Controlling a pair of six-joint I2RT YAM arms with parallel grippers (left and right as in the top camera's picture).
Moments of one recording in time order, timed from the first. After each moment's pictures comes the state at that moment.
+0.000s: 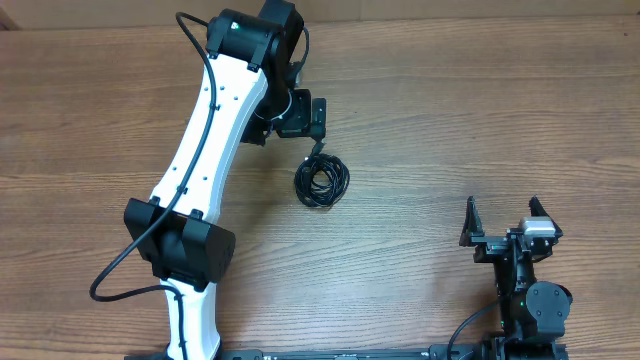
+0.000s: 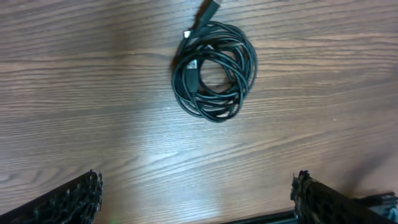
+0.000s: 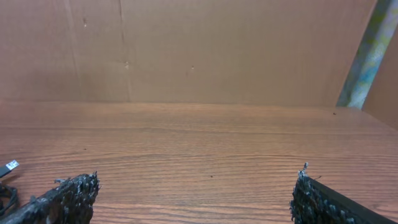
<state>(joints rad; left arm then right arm) -0.36 2.11 2.28 -1.69 0.16 -0.34 -0.04 0.01 0.02 -0.03 -0.01 -0.04</state>
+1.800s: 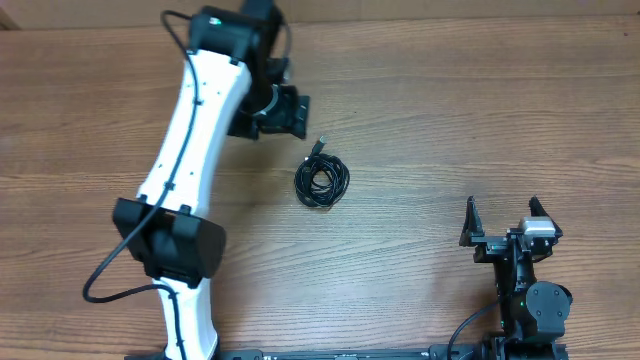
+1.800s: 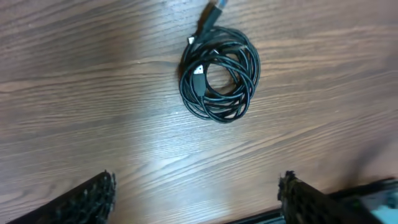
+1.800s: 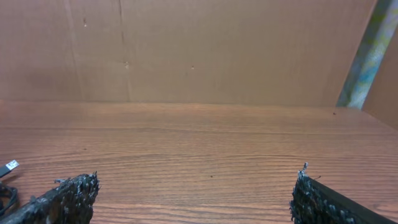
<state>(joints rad) -0.28 2.11 2.28 -1.69 0.23 -0.21 -0.04 0.01 0.02 -0.03 -0.01 -0.04</state>
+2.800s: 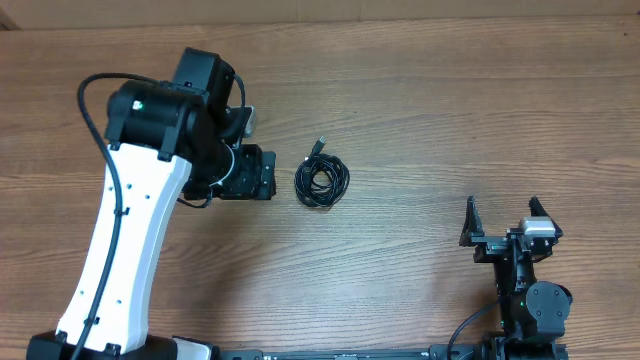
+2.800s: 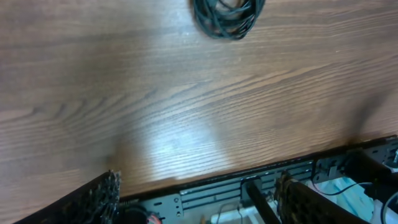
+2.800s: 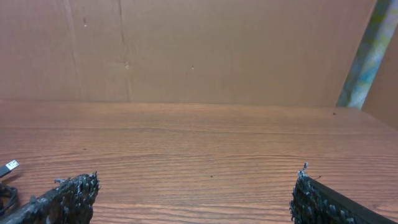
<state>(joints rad) -0.26 1.58 1.80 -1.69 0.21 -0.21 -0.04 0.01 0.02 -0.03 -0.01 -0.04</state>
